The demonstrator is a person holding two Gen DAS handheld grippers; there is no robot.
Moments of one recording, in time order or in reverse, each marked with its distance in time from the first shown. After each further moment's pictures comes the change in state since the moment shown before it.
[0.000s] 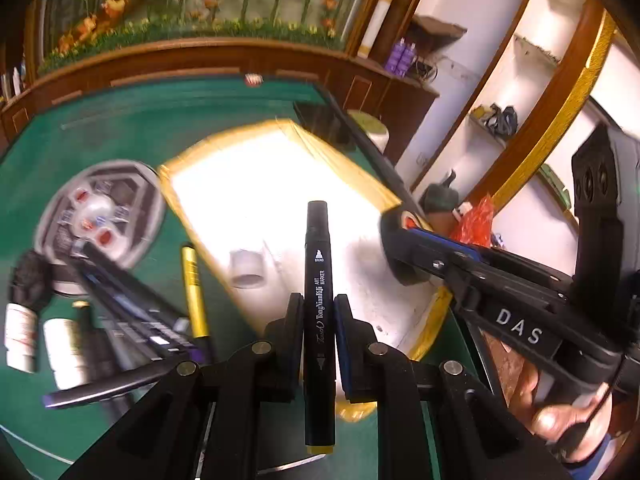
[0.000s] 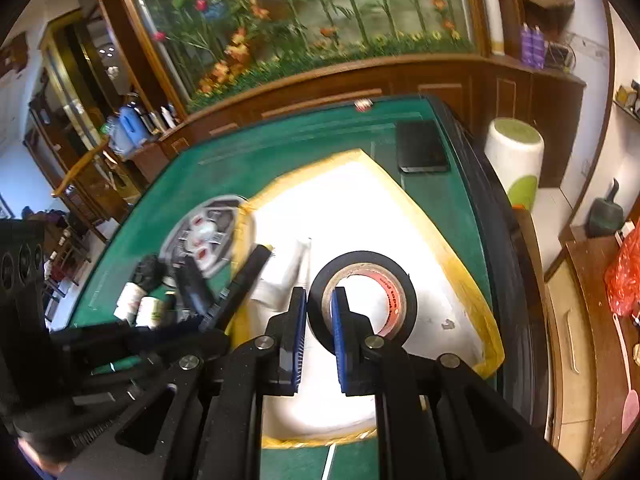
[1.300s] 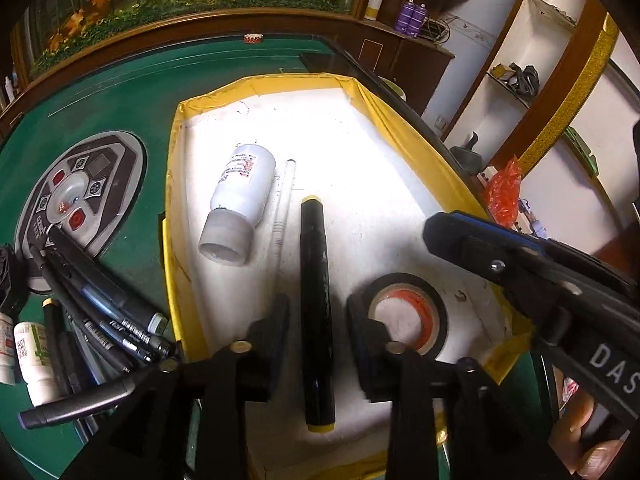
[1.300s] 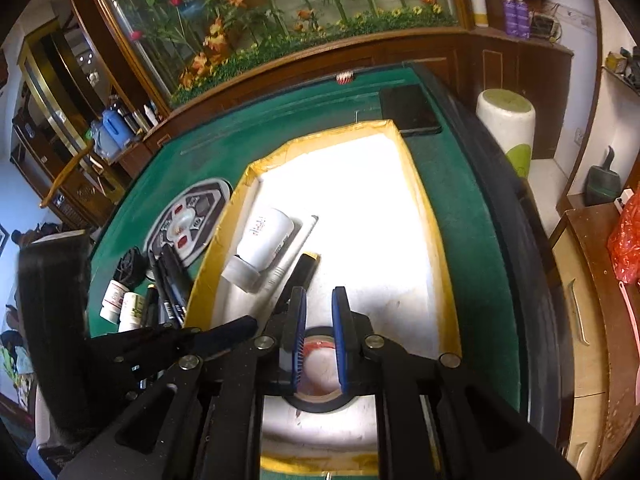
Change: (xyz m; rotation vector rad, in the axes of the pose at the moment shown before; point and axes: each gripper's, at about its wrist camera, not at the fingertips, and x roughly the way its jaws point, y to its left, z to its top) left arm 0.047 0.004 -0.018 0.054 0.089 0.071; right arm 0.015 -0.002 -0.021 0.068 0.019 -0.013
